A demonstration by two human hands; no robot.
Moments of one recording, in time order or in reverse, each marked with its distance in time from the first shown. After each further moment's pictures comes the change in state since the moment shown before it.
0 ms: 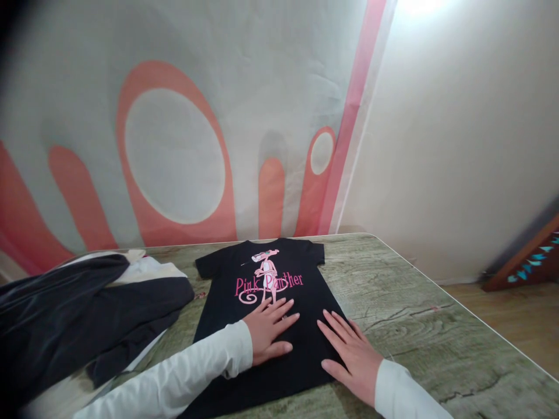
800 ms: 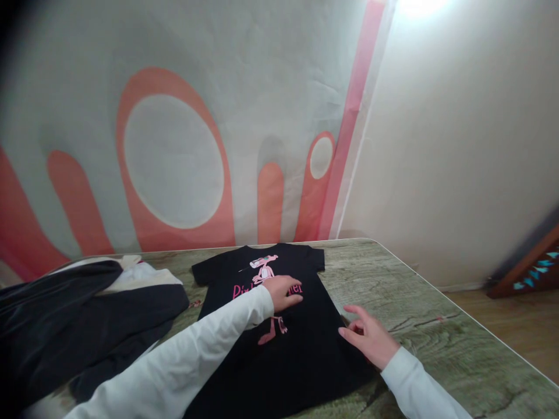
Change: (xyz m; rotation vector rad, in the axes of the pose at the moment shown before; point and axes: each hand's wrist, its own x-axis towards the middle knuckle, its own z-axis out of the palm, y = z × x) left_hand 0.089 -0.034 -0.044 -0.107 0.077 -0.143; right_hand 0.028 0.057 -0.006 0.761 0.128 0.398
